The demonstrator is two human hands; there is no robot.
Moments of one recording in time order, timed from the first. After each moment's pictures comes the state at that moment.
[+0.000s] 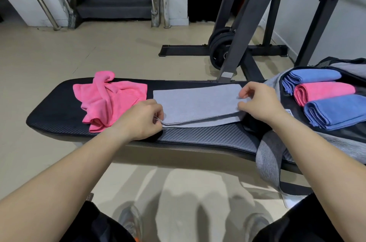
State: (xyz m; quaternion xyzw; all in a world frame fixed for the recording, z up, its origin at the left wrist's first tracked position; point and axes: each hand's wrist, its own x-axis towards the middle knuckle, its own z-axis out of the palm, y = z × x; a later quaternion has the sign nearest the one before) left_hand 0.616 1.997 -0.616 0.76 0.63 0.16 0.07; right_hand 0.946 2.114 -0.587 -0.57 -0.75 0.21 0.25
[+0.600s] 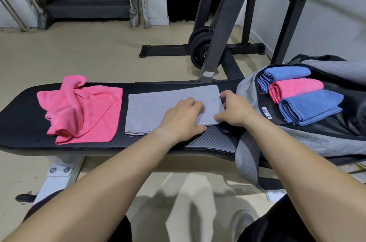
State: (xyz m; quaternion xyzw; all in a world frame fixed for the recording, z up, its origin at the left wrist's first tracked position) left_hand 0.770 2.054 -0.613 0.77 0.63 0.09 0.09; right_hand 0.949 2.121 -0.604 -0.62 -0.75 0.24 0.08
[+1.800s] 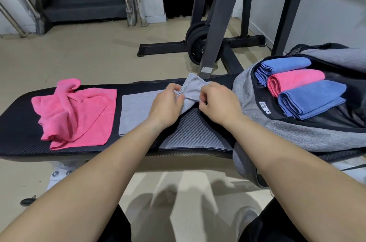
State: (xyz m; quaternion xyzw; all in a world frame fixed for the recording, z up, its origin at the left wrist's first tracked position) left_hand 0.749 2.084 -0.622 0.61 0.70 0.32 0.19; right_hand 0.920 2.114 -0.608 -0.54 -0.82 0.07 0.18
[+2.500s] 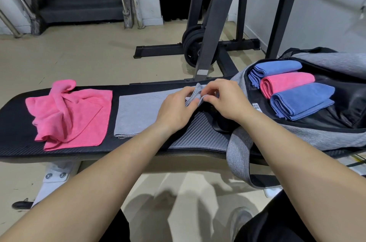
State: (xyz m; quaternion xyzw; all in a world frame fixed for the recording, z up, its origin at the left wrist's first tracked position) left_hand 0.783 2.076 -0.616 0.67 0.64 0.32 0.18; right_hand 0.958 2.119 -0.585 -0.47 -0.83 0.18 0.26
